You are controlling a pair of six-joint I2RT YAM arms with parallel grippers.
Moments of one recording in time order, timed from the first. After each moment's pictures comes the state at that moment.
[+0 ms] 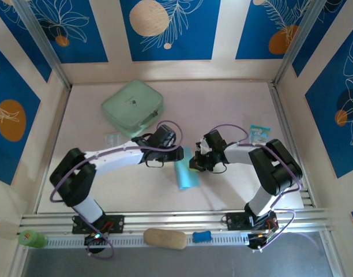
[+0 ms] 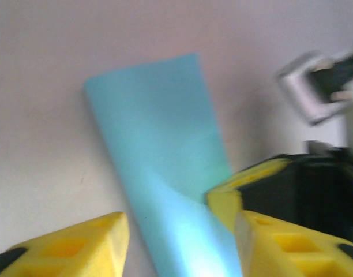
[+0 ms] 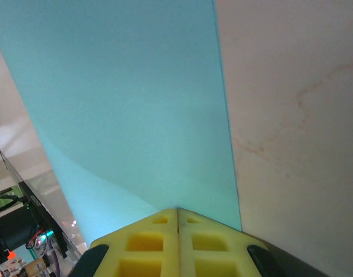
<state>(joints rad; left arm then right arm) -0.81 1.60 1.02 -0.33 0.11 -0.79 0.47 1.67 0.70 -0.18 -0.63 0.65</state>
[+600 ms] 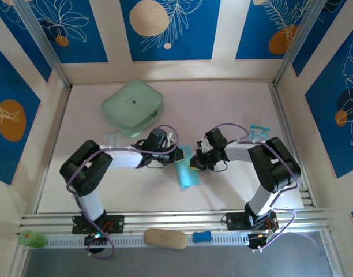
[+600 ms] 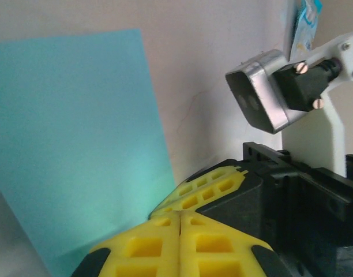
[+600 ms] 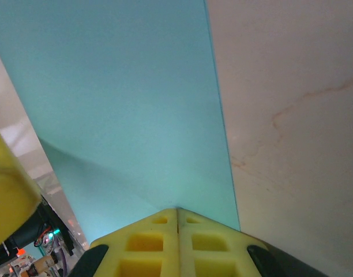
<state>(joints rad) -0.72 1.77 0.83 0.22 0.48 -0.98 0.44 1.69 0.71 -0.20 -0.66 0.64</state>
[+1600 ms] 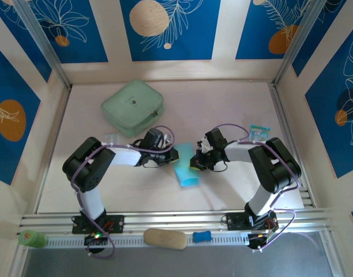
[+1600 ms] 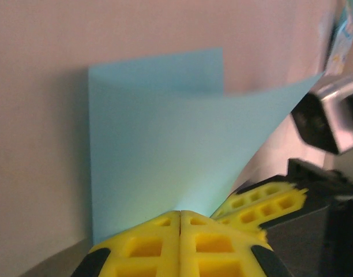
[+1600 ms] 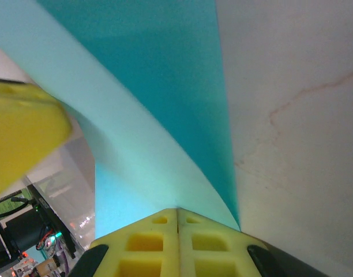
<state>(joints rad) -0.65 1.81 0.83 0.20 0.50 -0.94 0.44 1.68 0.70 -0.19 -0.65 0.66</state>
